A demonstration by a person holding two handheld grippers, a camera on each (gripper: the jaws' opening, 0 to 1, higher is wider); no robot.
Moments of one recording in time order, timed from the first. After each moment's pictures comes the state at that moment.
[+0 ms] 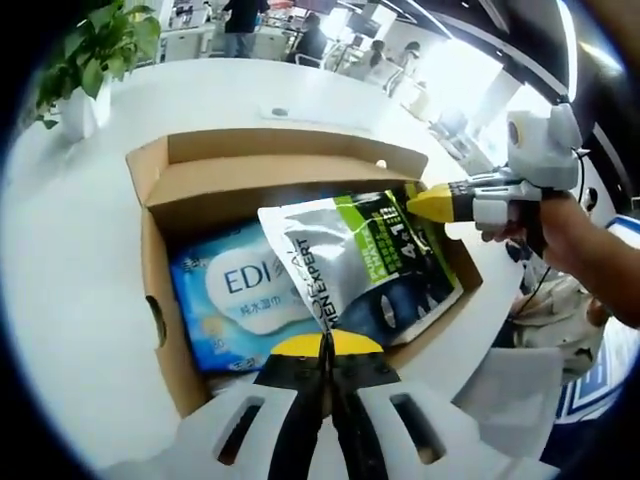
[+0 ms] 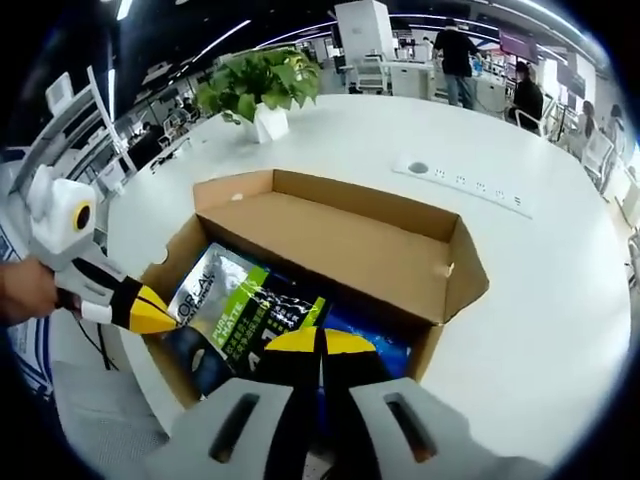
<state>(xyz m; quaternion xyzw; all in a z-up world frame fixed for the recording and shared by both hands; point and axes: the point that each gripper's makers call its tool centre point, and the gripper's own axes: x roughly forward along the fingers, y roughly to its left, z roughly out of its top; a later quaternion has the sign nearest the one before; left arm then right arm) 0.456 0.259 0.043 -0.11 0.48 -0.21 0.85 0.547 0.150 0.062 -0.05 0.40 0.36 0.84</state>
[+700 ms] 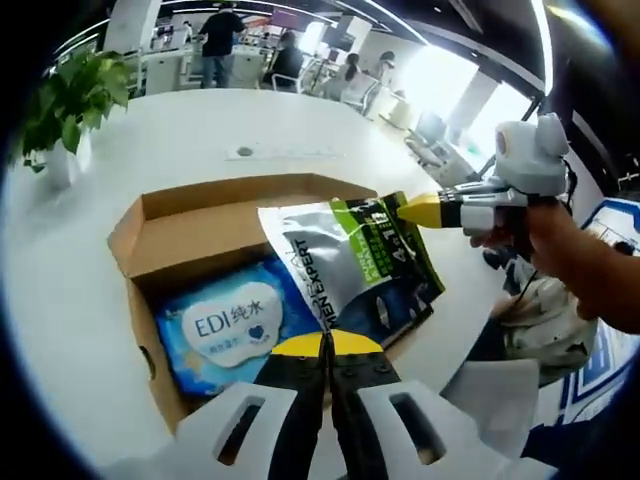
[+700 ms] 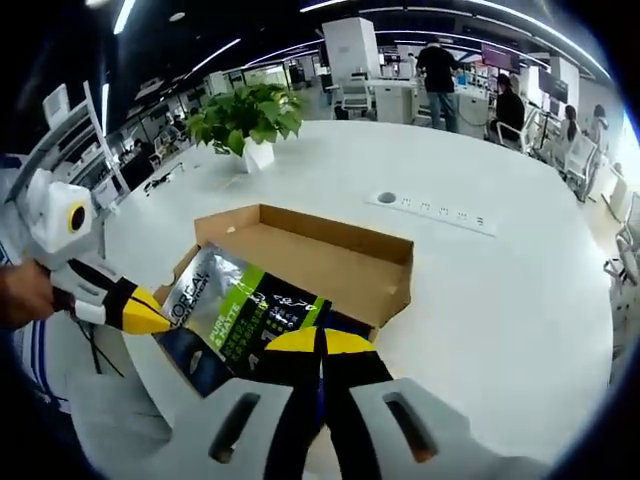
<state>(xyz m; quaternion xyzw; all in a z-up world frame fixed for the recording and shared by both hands) 0.469 0.212 0.104 -0.09 0.44 -0.25 0.86 0.553 0.098 0.117 -0.04 0.37 0.32 0.87</state>
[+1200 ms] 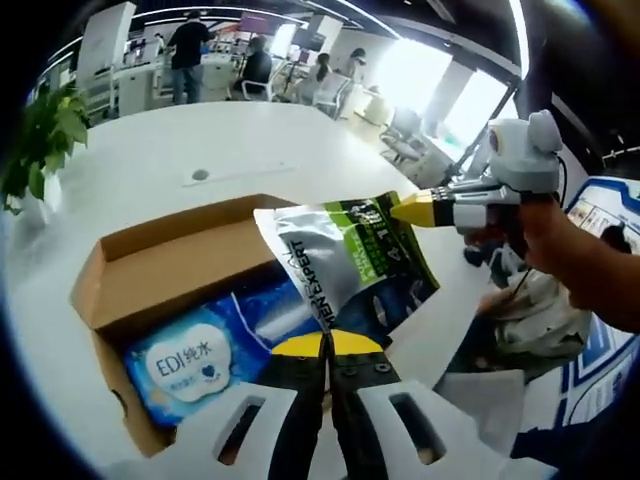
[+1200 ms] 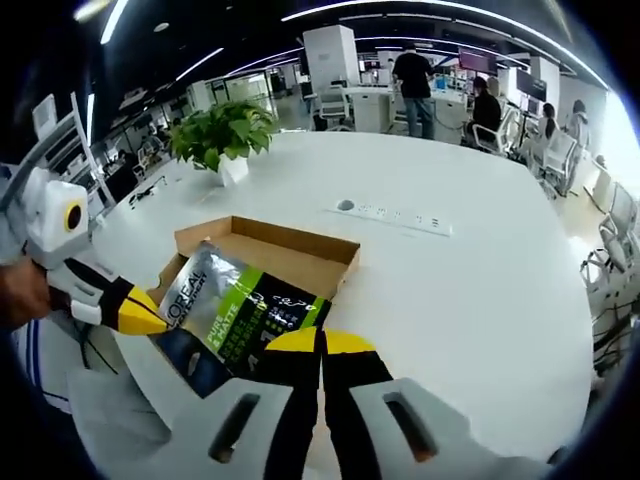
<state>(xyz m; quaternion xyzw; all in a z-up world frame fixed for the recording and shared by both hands) 0.486 0.149 0.128 -0.06 0.42 -0.30 0.85 0.561 0.029 0.141 -0.04 0.36 0.28 0.89</state>
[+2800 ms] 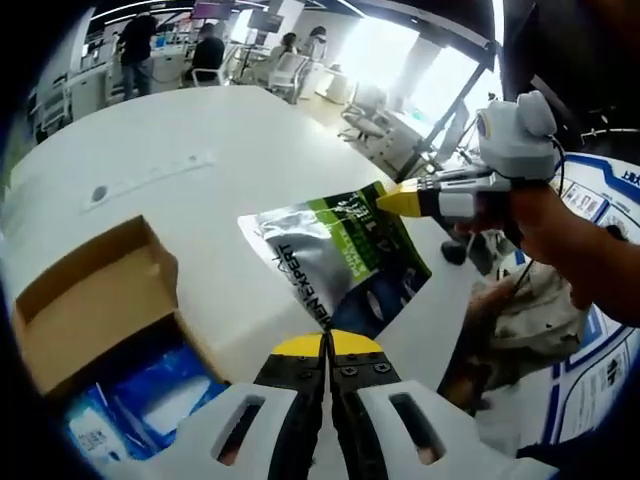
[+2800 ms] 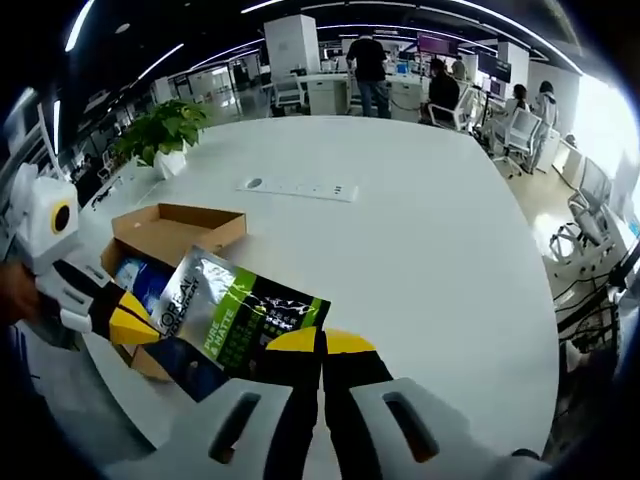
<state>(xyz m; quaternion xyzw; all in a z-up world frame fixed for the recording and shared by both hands) 0.528 0.003 0.081 -0.05 0.45 -0.36 0.82 0.603 -0.114 0.093 -0.04 0.39 0.22 0.89</state>
